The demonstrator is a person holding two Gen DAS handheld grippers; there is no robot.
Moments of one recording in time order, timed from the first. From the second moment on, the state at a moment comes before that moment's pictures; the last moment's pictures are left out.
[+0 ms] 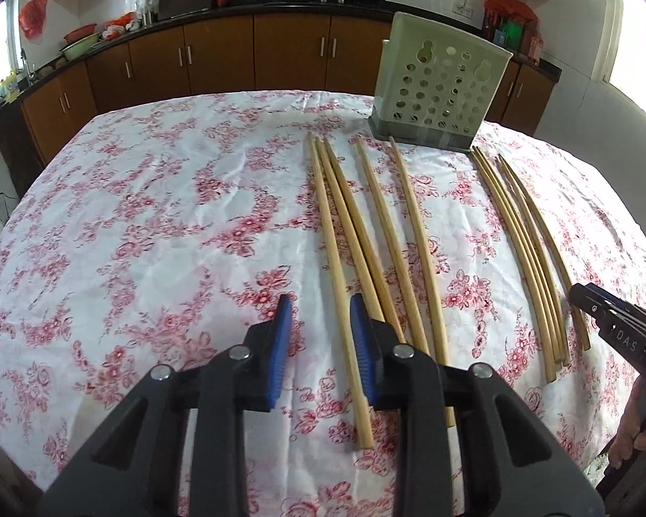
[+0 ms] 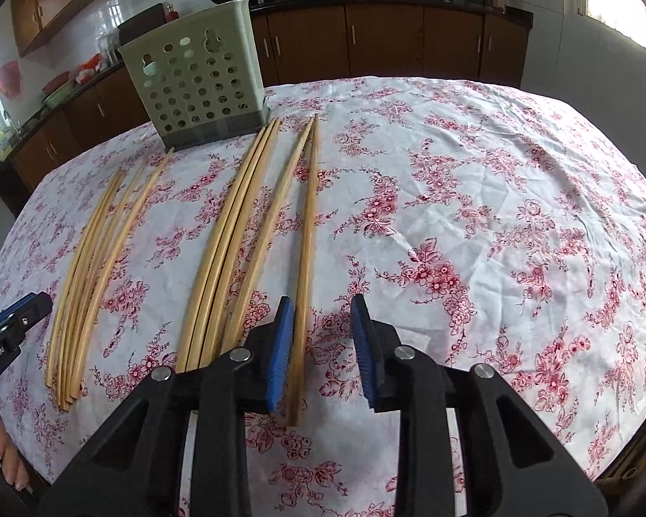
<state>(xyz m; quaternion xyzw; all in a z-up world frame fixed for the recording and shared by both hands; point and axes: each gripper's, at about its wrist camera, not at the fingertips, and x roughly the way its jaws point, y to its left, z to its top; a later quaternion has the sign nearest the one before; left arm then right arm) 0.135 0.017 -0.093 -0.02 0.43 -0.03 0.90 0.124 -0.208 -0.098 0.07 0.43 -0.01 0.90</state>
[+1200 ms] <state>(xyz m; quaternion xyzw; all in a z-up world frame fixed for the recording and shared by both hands) 0.180 0.067 -0.101 0.01 0.44 0.00 0.90 0.157 -0.259 -0.095 0.08 0.41 -0.05 0.91</state>
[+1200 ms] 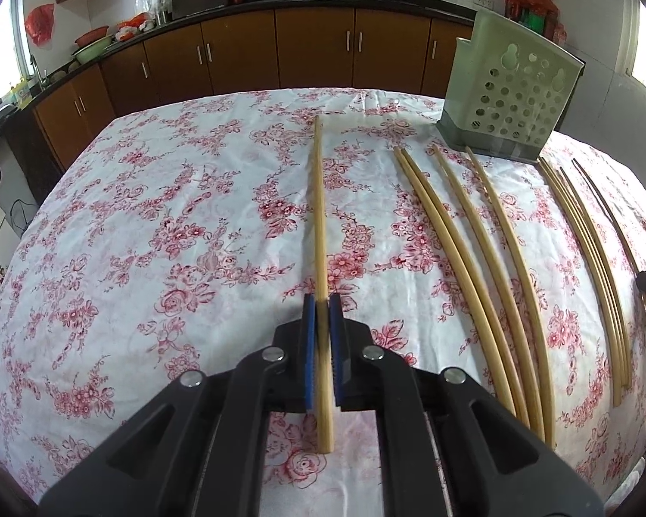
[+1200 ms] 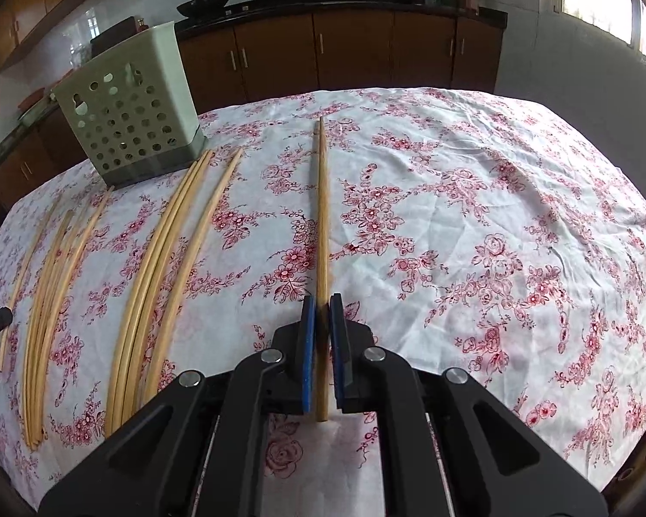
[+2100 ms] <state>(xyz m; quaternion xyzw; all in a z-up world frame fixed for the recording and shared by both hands) 0.200 0.070 0.111 -0.01 0.19 -0.01 0.98 0.183 -0.269 0.103 0.06 0.15 -0.03 0.99</state>
